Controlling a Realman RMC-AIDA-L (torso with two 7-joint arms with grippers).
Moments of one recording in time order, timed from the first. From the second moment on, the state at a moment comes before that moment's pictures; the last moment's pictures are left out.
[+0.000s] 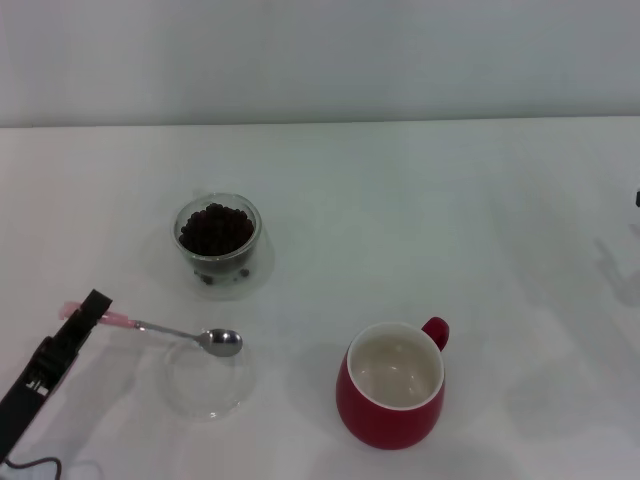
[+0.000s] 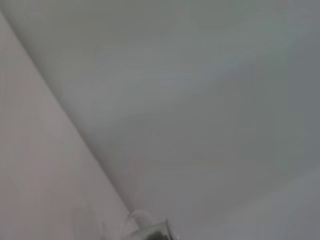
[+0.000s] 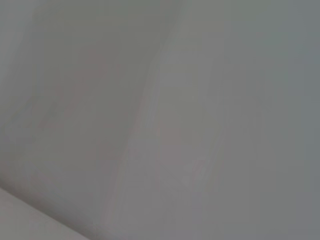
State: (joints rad) left arm -0.28 -2.08 0.39 -0.13 -1.63 -1.50 1.86; right arm 0.24 1.98 -1.26 -0.11 -0.43 -1.34 0.06
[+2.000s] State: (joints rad) left arm -0.52 -2.05 0.39 0.39 -1.41 -1.41 1.44; right arm 0.26 2.01 -1.23 -0.12 -0.43 -1.37 0.04
